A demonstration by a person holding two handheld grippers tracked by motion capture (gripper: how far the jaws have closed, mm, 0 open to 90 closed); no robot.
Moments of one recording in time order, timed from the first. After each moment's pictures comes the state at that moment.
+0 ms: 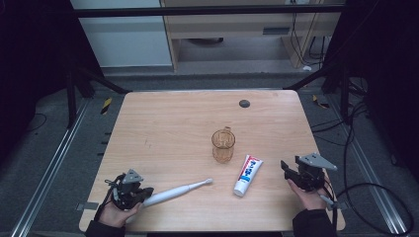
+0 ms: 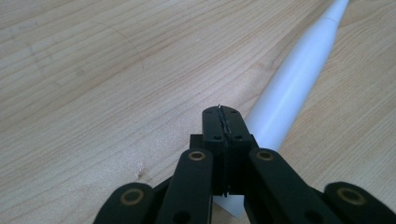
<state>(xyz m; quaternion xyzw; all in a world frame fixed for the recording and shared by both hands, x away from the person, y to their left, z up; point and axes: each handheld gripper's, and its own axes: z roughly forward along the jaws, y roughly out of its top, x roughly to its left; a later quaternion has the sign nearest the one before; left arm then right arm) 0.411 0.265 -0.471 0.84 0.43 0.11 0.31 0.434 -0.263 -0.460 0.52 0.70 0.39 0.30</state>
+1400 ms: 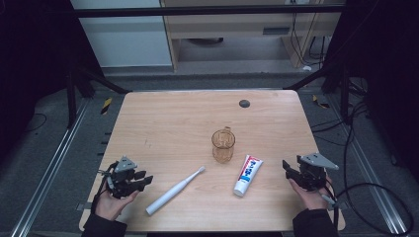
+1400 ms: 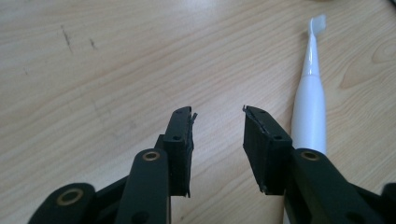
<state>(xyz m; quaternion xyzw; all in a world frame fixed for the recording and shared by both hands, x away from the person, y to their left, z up) 0.435 0.270 -0.438 0.82 0.43 0.16 0.35 0.435 -0.268 -0.460 0.52 0.70 0.39 0.31</state>
